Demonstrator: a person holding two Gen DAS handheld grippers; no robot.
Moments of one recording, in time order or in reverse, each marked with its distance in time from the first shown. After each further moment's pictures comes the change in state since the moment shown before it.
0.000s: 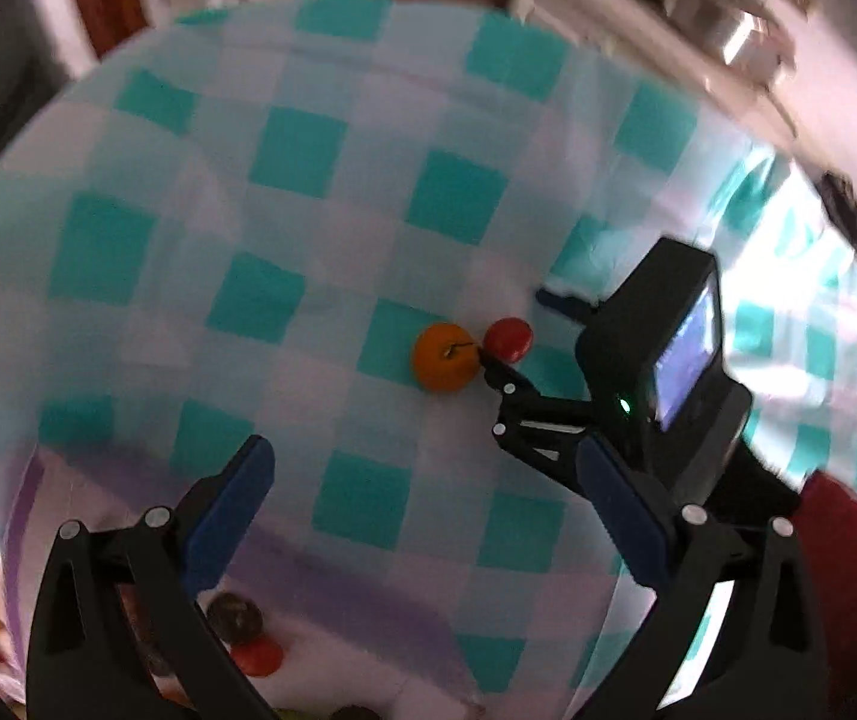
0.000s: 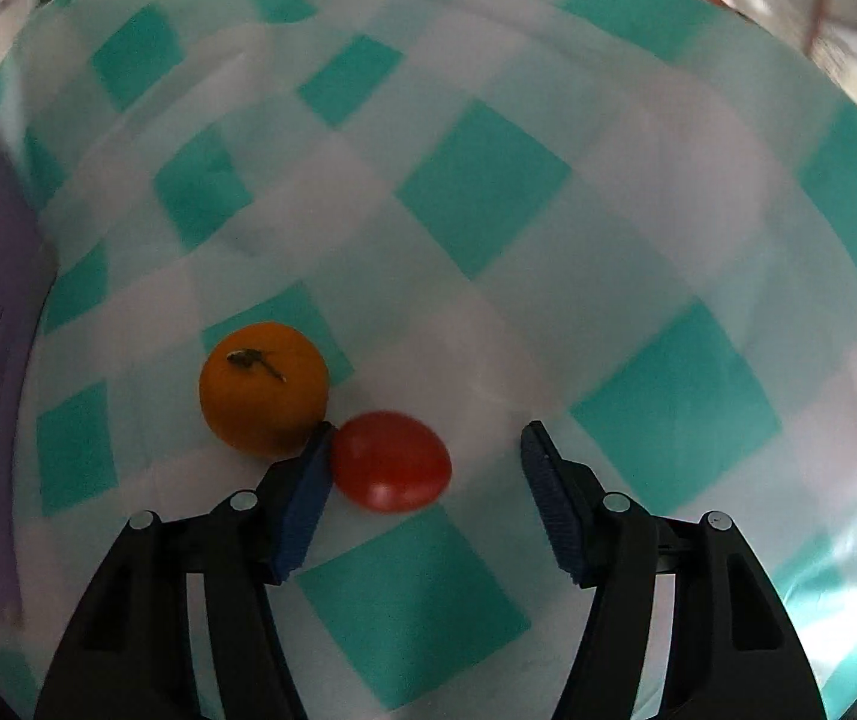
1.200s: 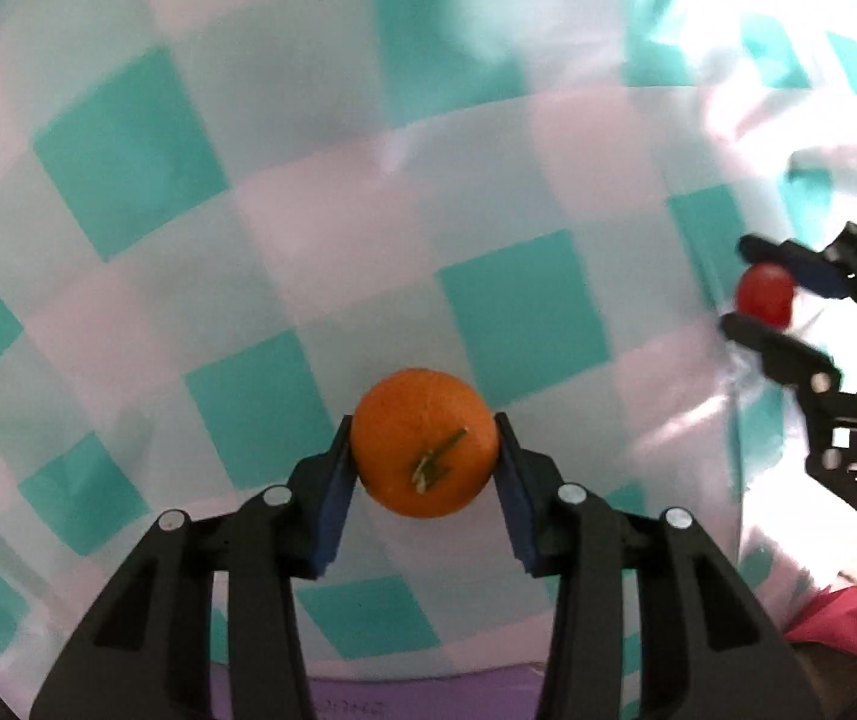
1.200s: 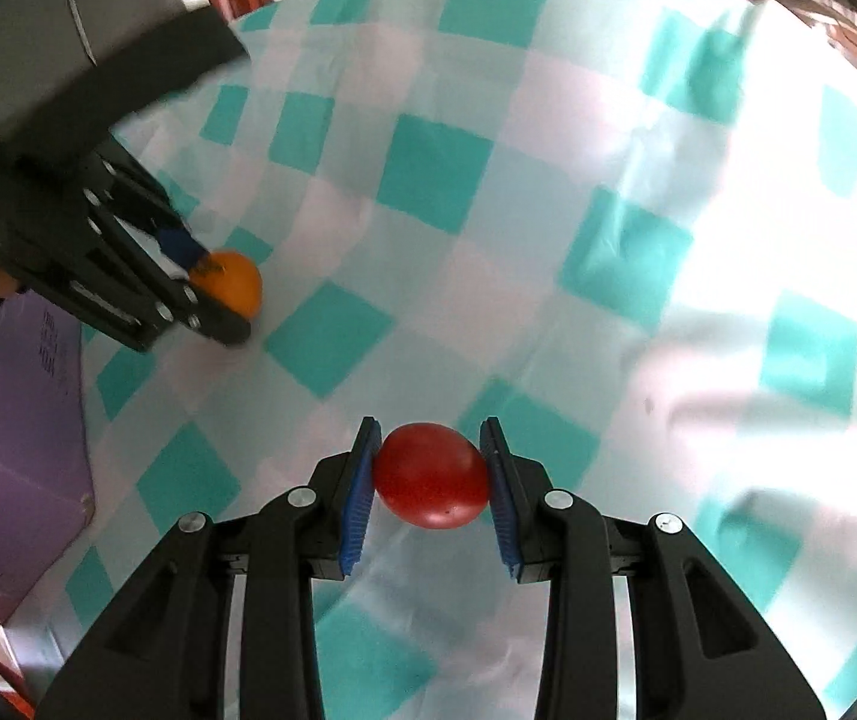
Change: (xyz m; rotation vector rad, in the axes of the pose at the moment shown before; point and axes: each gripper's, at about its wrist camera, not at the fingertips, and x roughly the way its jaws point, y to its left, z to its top) left arm 0.104 -0.063 0.023 0.594 0.308 0.042; right arm -0.094 -0.039 -0.104 0.456 0.059 -0.035
